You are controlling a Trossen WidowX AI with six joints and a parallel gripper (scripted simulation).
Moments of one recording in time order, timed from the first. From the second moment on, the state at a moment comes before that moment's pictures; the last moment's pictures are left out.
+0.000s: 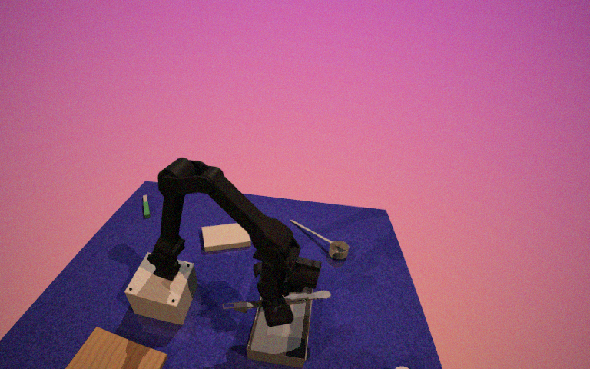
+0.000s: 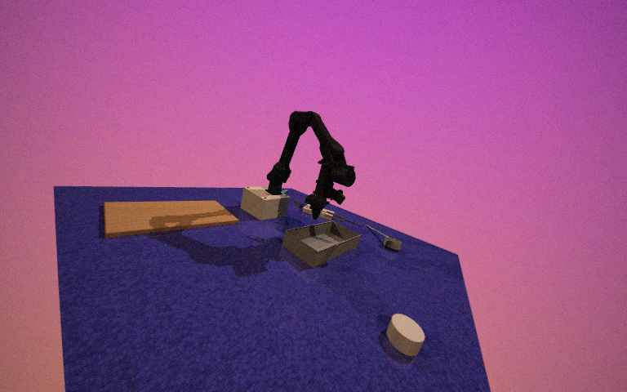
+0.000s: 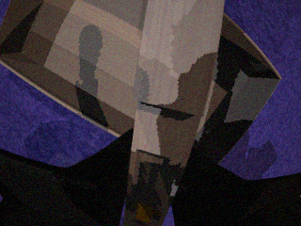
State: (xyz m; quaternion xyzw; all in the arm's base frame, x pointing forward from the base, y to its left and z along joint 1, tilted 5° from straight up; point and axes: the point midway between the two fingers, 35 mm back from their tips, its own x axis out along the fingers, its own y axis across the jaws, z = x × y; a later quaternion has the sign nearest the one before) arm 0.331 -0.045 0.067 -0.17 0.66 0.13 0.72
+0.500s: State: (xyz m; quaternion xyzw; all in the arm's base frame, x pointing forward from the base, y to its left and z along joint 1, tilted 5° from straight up) arm 0.323 -0.127 0.078 -0.27 0.64 0.21 0.69
